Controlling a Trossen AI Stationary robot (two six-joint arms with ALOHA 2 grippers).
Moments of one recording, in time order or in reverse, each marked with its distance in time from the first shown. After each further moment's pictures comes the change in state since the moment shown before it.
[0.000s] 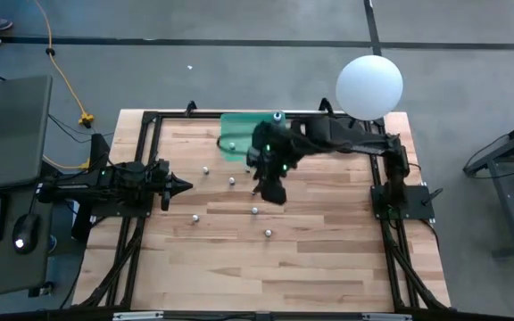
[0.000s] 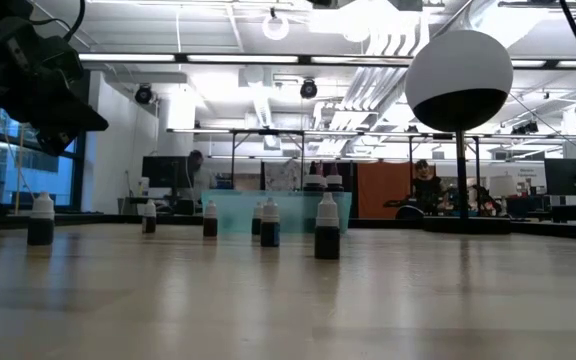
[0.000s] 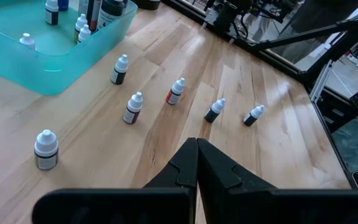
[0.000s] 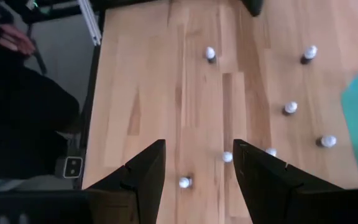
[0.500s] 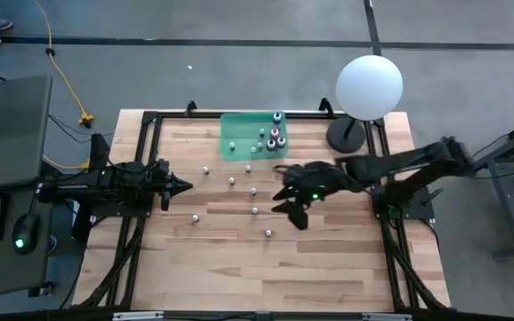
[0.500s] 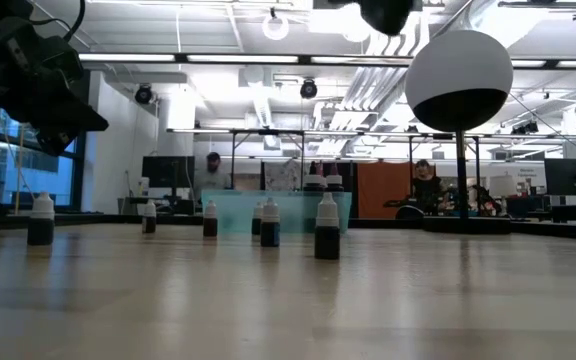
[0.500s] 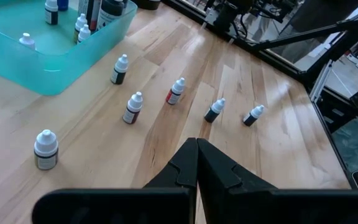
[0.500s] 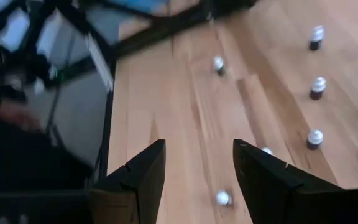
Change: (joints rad) left arm 0.000 0.000 0.000 0.000 0.000 0.000; right arm 0.187 -0.534 -1.045 0.832 0.224 0.372
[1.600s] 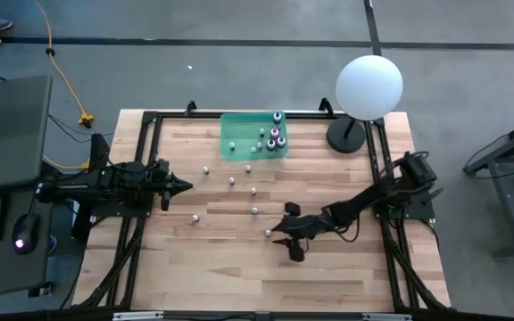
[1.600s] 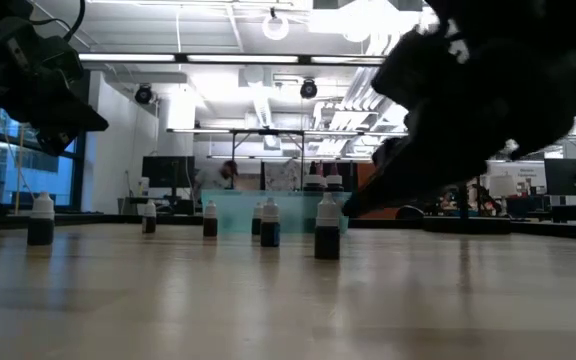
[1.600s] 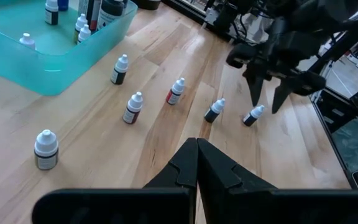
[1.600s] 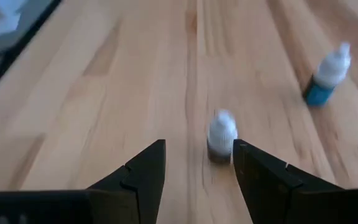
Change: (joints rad) left arm 0.000 0.000 0.000 0.000 0.000 0.000; right arm 0.197 0.386 -0.575 0.996 0.213 -0.199
